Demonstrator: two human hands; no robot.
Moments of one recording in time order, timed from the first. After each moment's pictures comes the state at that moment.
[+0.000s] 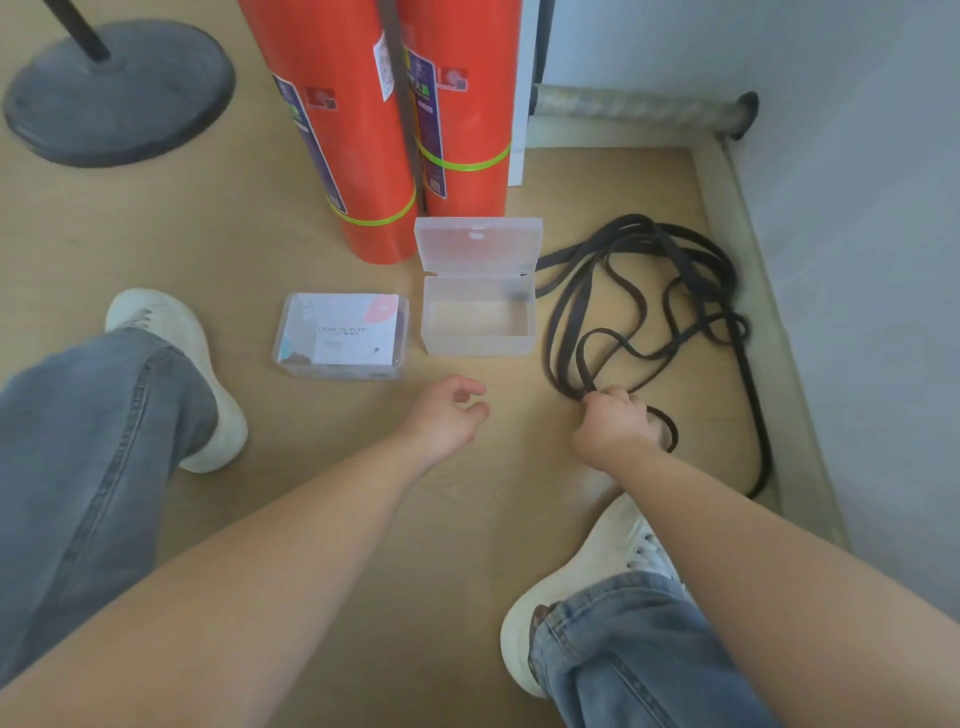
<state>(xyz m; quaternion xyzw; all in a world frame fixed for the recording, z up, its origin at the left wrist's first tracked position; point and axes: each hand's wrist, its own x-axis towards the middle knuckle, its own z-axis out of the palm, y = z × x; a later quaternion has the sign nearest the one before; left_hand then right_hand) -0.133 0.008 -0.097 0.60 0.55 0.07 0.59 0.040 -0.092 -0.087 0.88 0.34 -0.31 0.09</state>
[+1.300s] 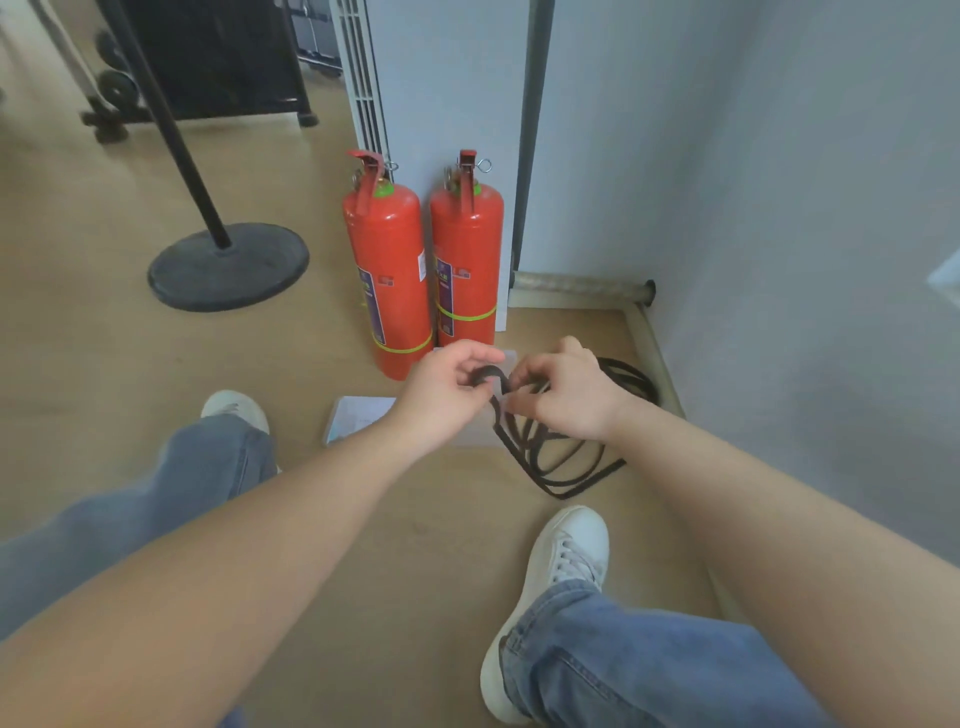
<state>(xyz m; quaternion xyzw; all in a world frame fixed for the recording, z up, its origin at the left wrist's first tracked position) -0.162 -0.035 0.136 0.75 0.36 0.29 0.48 -0.006 -0.116 0.161 0.77 0.54 -0.25 -0.20</state>
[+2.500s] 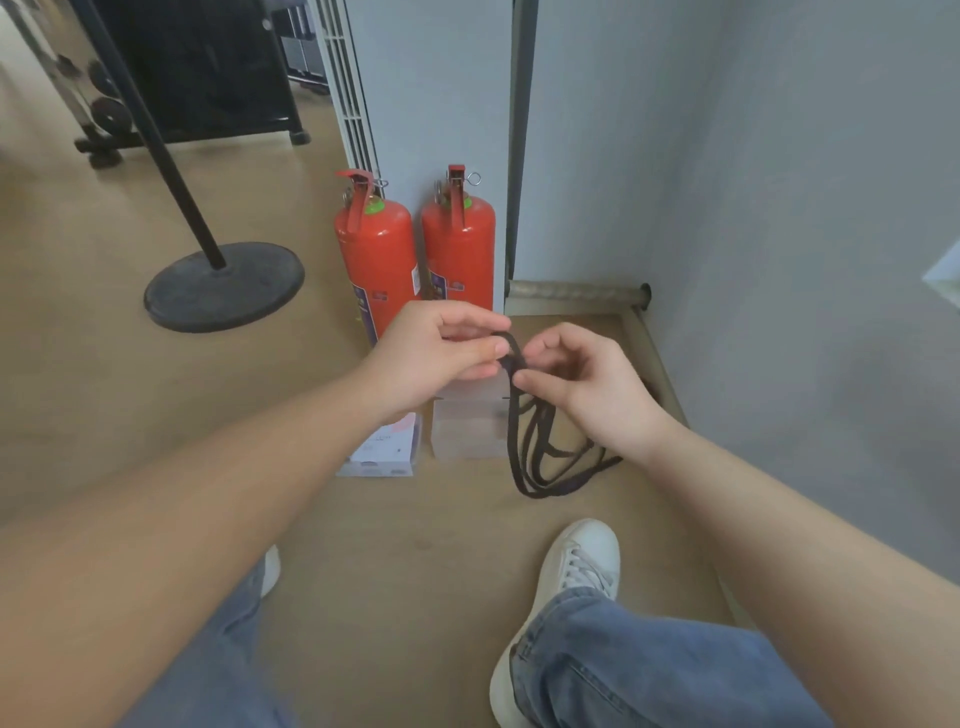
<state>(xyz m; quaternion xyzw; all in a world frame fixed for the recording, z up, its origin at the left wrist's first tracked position) -0.168 -0.027 0.212 0.69 0.28 0.27 0.60 -0.003 -0.139 0.181 0.64 0.51 -0.27 -0.51</state>
